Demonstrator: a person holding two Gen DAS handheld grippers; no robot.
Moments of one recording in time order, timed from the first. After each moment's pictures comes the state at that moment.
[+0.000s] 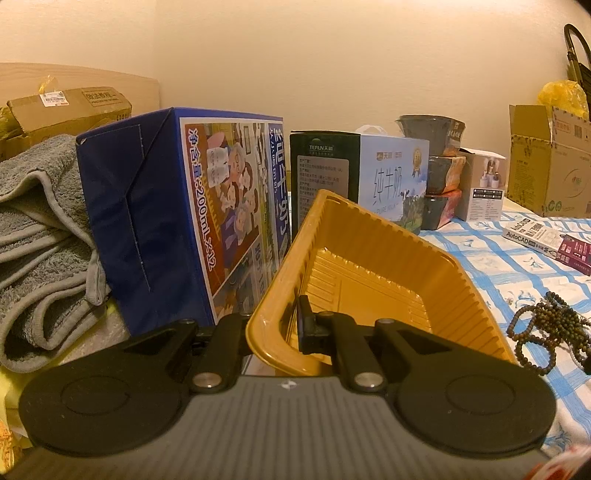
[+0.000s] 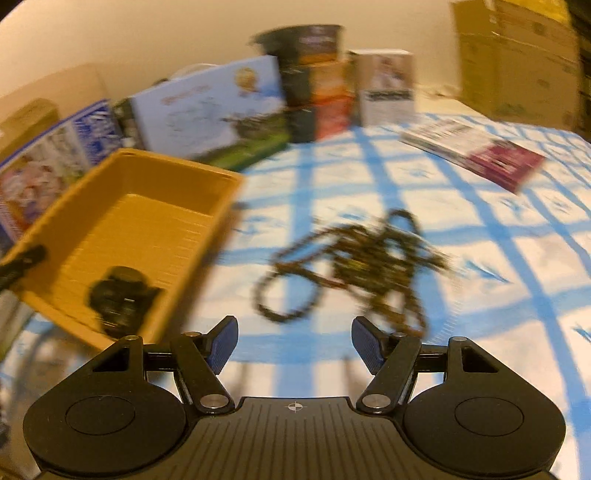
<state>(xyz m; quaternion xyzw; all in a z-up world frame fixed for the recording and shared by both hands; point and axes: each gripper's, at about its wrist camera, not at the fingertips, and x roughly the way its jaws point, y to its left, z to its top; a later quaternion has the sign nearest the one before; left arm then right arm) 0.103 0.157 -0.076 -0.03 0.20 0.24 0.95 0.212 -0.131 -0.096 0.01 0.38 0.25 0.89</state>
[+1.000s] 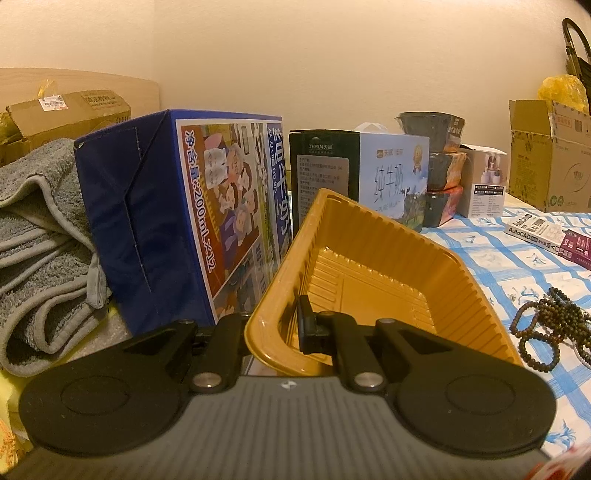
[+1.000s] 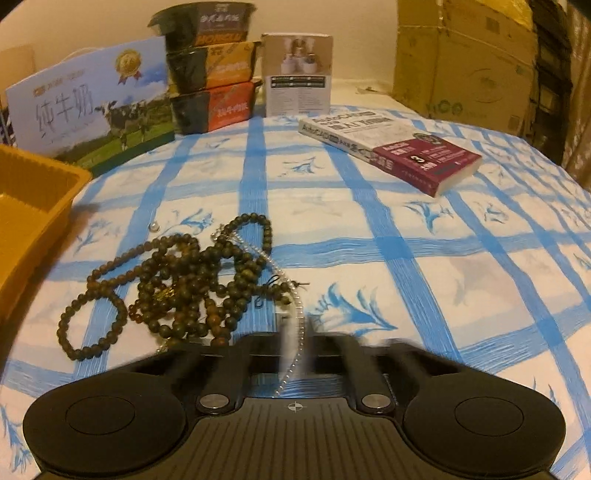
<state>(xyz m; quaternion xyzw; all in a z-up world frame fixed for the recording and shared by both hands) 0.105 0.157 -0.078 -0.02 0.20 0.24 0.95 0.300 -0.187 -0.135 -0.05 0.38 0.15 0.91</state>
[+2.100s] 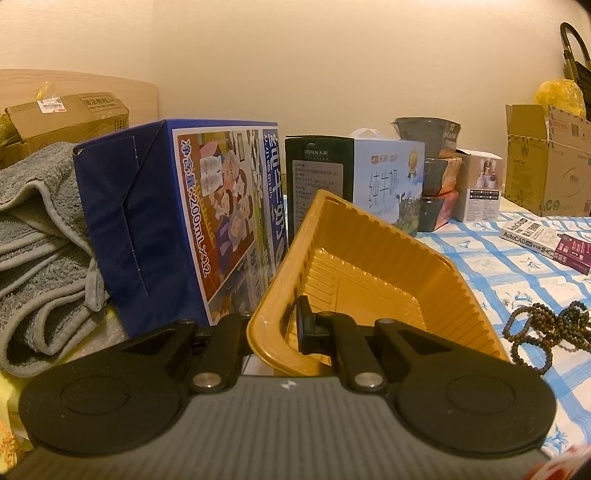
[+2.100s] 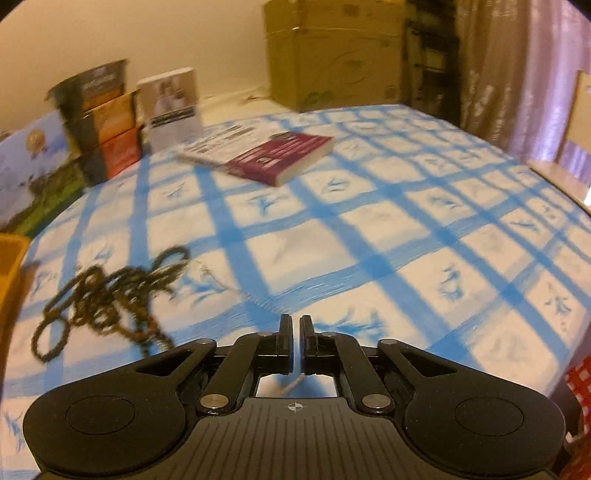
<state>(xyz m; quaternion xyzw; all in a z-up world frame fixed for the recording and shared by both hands) 0.101 0.152 -0.072 -0.02 0.19 0.23 0.95 0.240 -0.284 -0.082 0.04 0.38 0.02 0.93</state>
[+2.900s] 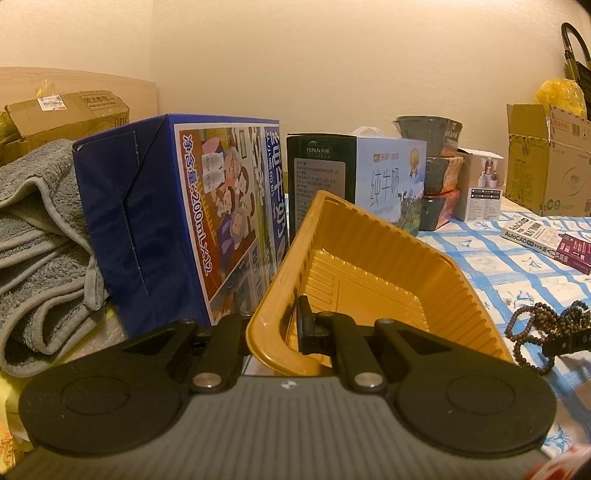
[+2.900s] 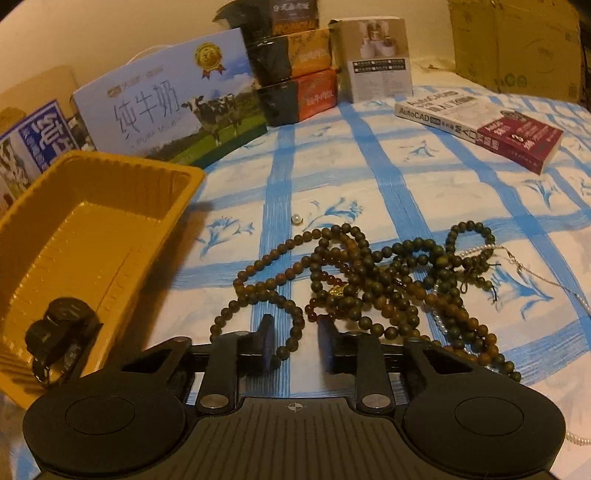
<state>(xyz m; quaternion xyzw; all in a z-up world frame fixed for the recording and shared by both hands) 0.103 0.155 -0.074 -0.03 0.19 0.23 0.95 0.278 -0.111 -0.133 0.03 0.40 0.24 0.88</state>
